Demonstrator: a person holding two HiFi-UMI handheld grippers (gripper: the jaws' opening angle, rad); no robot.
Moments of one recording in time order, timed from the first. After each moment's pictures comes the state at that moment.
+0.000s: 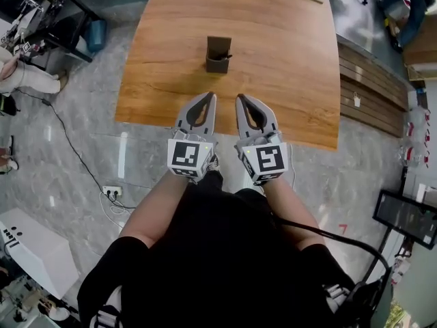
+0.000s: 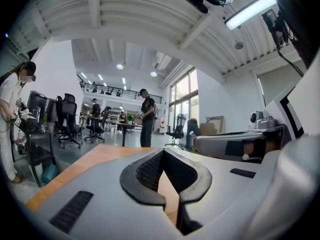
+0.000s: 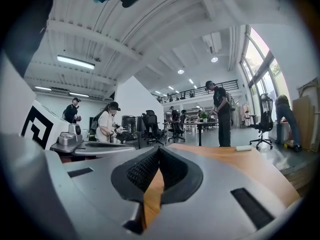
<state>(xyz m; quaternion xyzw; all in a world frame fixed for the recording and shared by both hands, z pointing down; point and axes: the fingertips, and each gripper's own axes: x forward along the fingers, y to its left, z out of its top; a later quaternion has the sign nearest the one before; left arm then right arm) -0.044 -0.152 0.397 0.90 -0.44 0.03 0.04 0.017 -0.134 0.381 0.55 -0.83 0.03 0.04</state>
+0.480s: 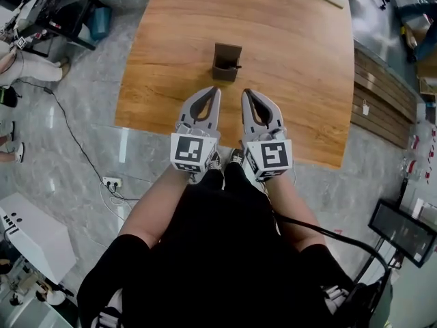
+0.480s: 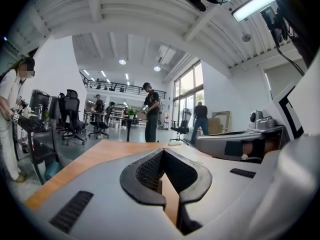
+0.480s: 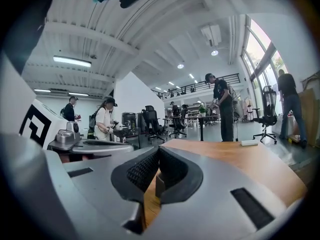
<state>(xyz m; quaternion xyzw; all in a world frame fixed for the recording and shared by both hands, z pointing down) -0.032 -0.240 0.433 0.89 -0.46 0.05 0.06 0.034 -0.227 0.418 0.55 -0.83 0.06 0.06</state>
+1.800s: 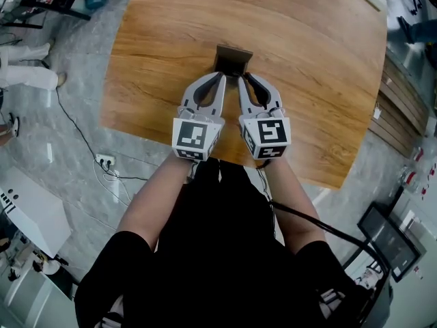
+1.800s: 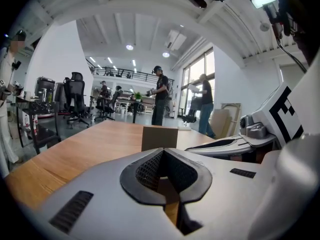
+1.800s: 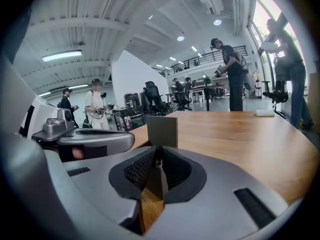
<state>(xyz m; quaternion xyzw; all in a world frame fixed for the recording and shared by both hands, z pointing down) -0.021 -0.348 0.552 0.86 -0.48 0.10 0.12 0.028 -0.350 0.565 0.49 -0.84 0.16 0.15</state>
